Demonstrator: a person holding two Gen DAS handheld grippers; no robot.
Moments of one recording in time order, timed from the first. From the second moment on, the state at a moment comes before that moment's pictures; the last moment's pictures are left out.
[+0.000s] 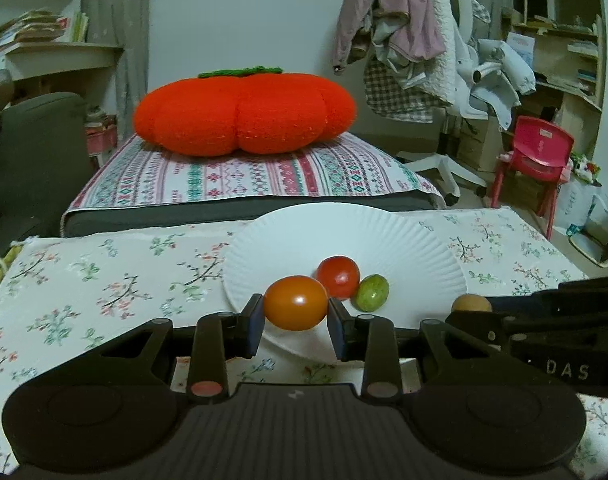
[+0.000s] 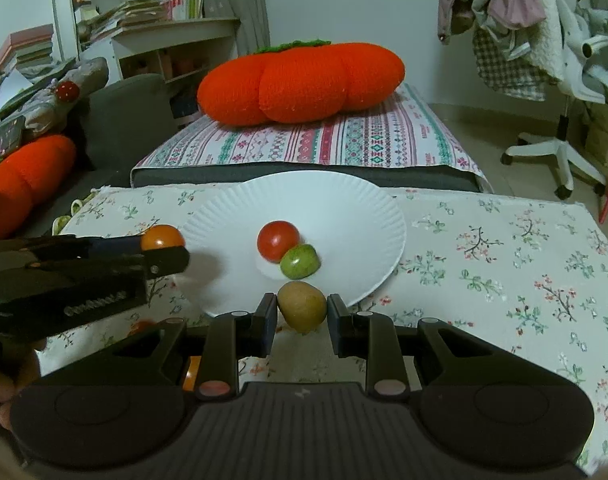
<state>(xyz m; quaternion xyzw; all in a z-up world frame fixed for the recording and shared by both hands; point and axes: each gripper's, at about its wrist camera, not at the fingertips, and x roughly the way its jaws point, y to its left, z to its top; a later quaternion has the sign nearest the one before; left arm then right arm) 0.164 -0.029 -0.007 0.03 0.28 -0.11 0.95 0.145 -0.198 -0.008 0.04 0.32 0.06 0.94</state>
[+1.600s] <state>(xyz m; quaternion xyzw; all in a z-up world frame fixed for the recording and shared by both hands) 0.134 0.010 0.010 -0.04 0.32 -0.07 0.95 0.124 -0.212 0.010 0.09 0.30 0.04 0.95</state>
